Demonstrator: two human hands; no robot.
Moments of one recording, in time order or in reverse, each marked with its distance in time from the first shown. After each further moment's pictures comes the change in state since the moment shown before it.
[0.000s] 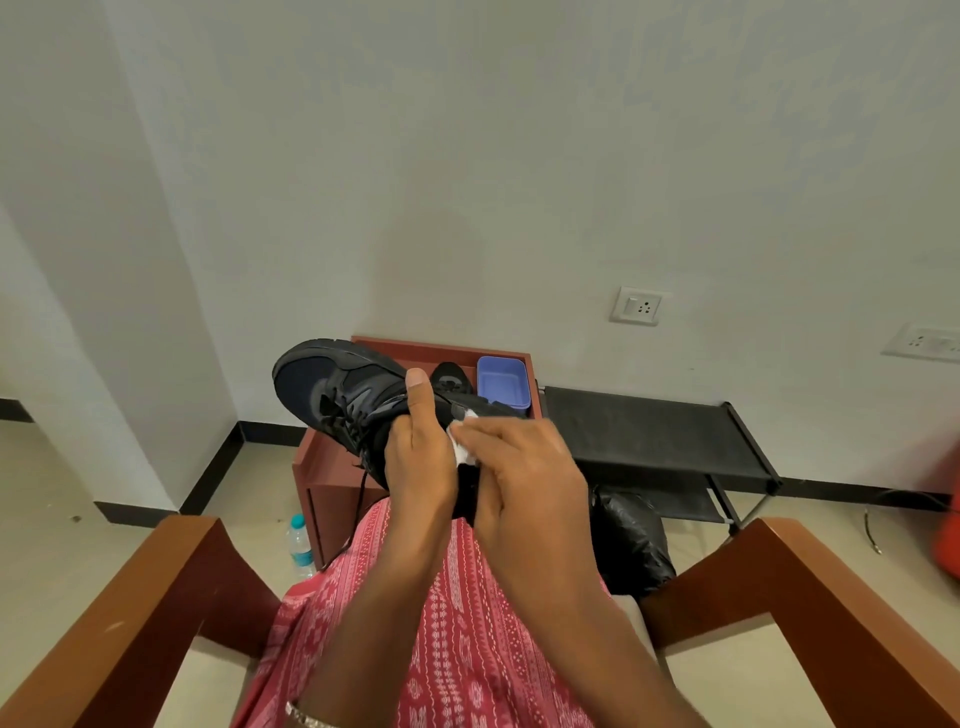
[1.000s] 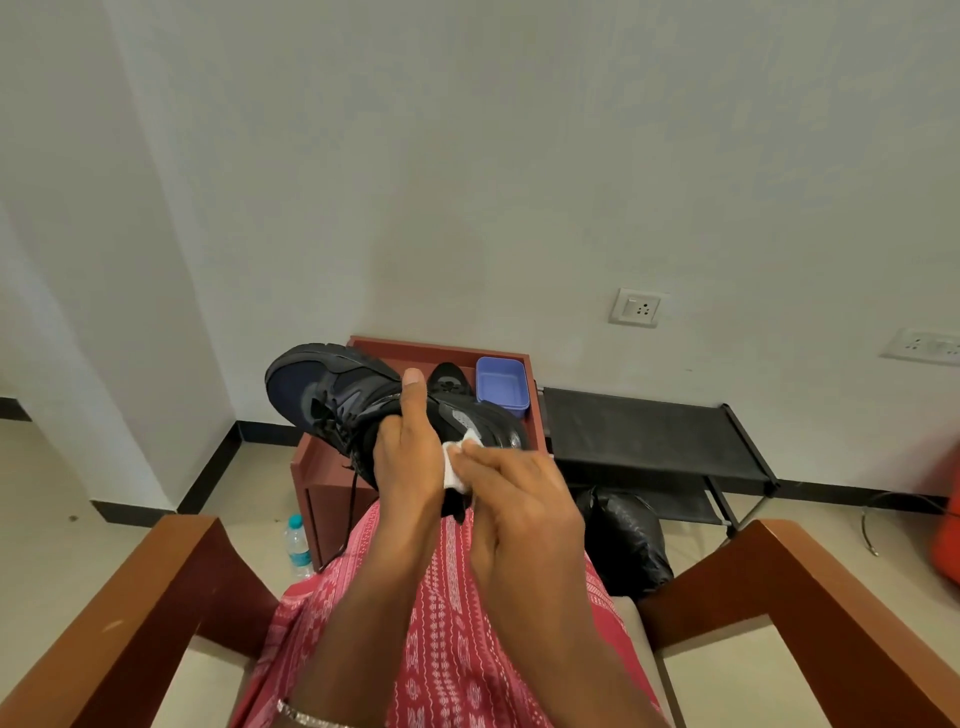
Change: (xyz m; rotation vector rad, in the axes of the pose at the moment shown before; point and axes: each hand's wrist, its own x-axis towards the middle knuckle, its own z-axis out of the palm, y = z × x) left_hand 0.012 -0.004 -0.005 -0.033 0.005 -0.041; right_hand -0.026 -0.002 0.004 0.047 -0.004 0.010
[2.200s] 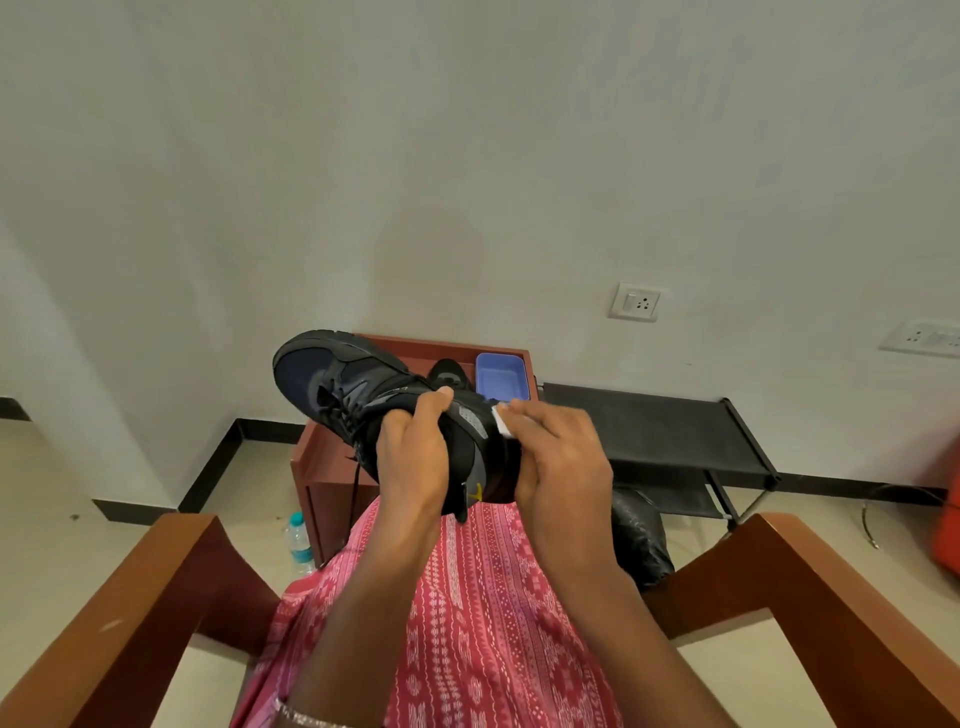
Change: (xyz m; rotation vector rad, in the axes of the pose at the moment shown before) left_hand -0.004 -0.001 0.000 -0.069 -0.092 0.033; right_hand 0.028 0.053 0.015 -0.086 0.096 0.009
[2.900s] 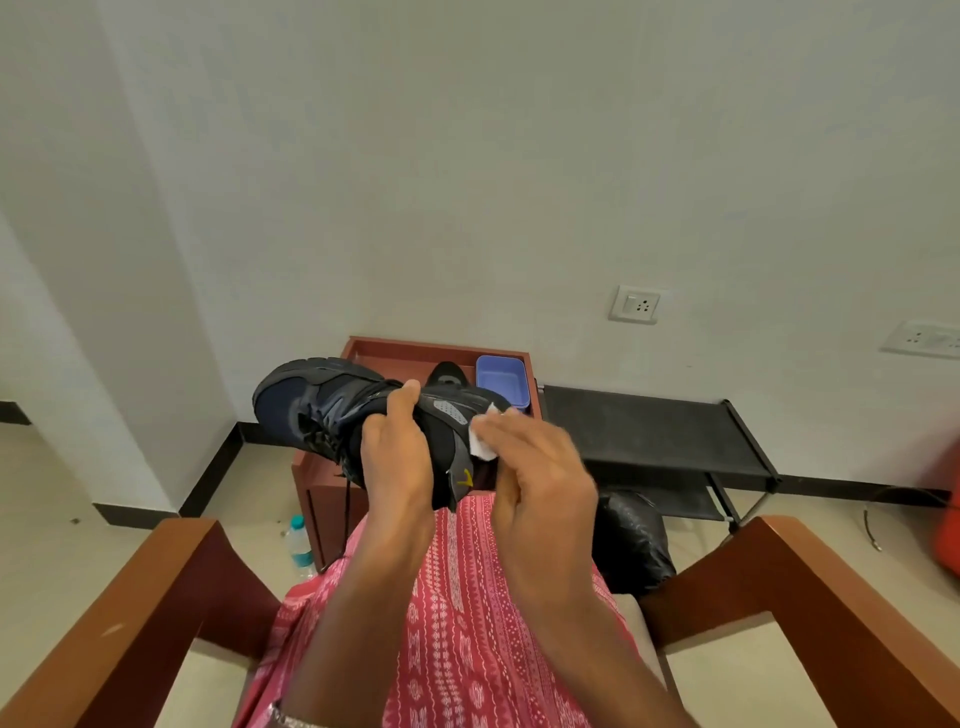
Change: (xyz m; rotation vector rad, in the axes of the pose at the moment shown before) left_hand 0.003 0.004 -0.004 -0.110 0.128 -0.098; right_hand -0.012 -0.030 -0.005 0.157 0.039 0.073
